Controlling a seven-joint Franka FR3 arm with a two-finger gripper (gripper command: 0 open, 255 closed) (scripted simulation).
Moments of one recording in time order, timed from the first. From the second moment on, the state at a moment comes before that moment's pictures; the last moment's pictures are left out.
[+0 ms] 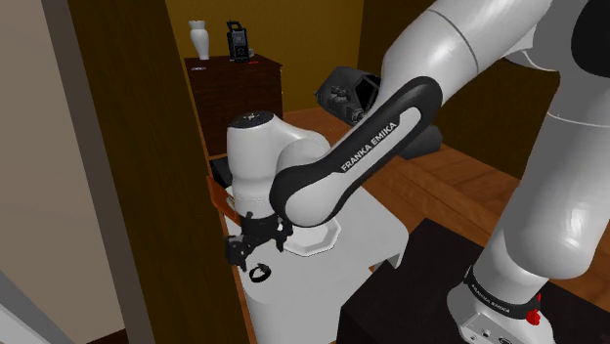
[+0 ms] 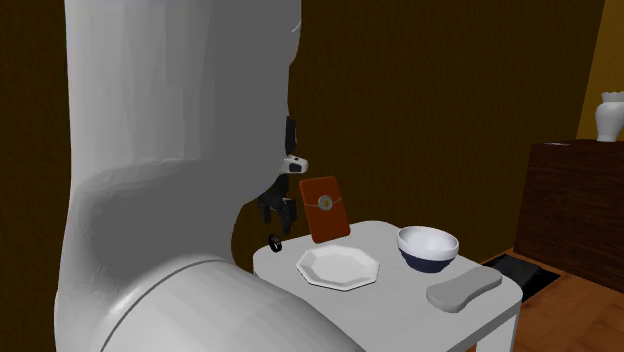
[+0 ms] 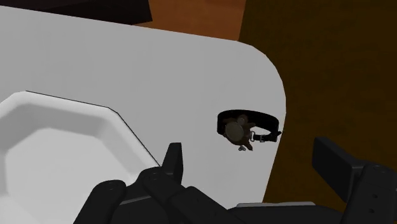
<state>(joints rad) 0.10 0.11 0.67 -2.24 -0.10 2.37 0.95</state>
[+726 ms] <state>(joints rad) 0.14 0.22 0.63 -2.22 -0.23 2.43 1.05</state>
